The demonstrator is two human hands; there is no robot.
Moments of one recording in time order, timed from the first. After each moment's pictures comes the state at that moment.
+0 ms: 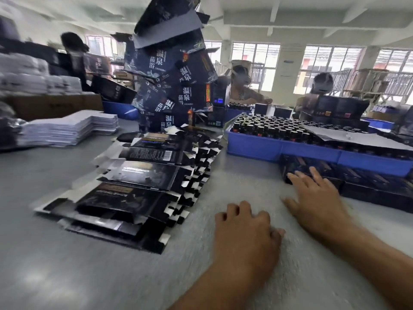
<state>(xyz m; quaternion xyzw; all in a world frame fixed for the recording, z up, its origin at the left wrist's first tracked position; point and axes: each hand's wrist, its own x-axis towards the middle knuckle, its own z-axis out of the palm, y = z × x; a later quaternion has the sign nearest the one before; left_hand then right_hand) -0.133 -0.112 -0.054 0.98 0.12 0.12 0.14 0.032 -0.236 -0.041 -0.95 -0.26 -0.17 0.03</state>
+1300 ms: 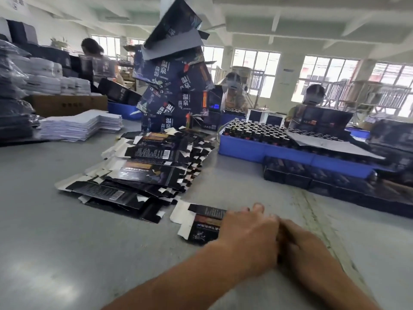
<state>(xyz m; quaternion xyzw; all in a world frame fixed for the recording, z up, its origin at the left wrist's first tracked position) -0.186 -0.168 -0.012 0.99 -0.01 0.12 0.07 -0.129 -0.303 -0.038 -0.90 -0.28 0.00 0.33</state>
